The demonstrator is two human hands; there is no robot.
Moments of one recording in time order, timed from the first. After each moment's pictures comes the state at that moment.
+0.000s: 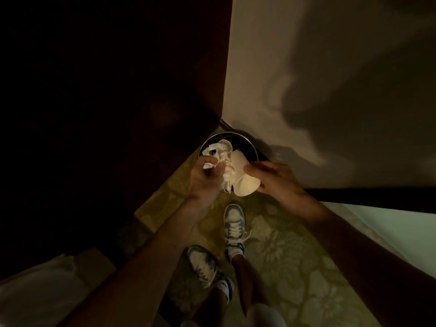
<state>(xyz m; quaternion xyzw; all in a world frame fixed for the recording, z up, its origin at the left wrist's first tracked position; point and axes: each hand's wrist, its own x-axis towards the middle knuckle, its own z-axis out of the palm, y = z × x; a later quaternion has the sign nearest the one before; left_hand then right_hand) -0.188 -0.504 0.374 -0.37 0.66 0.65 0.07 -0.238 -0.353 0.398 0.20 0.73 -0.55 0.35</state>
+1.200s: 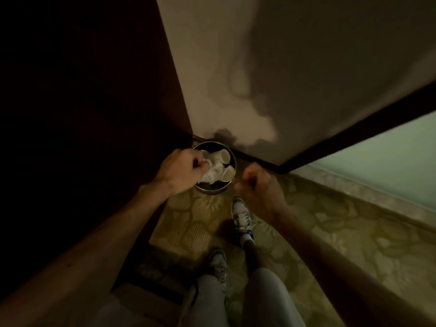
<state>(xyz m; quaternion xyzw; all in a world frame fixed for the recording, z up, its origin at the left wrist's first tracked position) -0.219 -0.562 0.512 0.08 0.93 0.29 0.20 -0.139 -0.365 0.519 0.11 0.89 -0.42 0.13</state>
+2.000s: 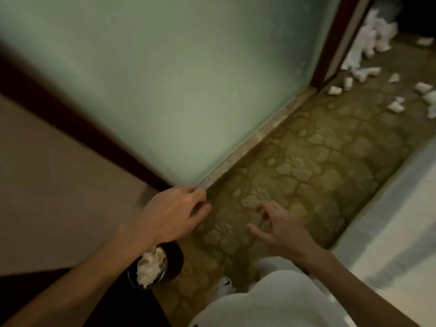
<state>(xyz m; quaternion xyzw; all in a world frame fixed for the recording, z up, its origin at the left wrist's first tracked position) 0.015 -0.218 0.847 0.75 0.64 -0.02 0.15 0.268 -0.163 0.757 0.43 0.81 -0.38 -0.06</state>
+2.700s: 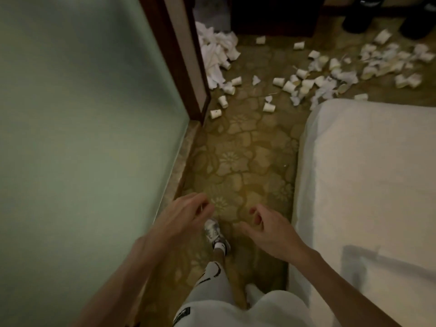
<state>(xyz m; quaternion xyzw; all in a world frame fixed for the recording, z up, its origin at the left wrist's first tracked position) 0.301 0.279 0.778 0.82 0.48 0.00 0.31 0.518 0.196 0.705 0.69 0.56 -0.44 -0.15</state>
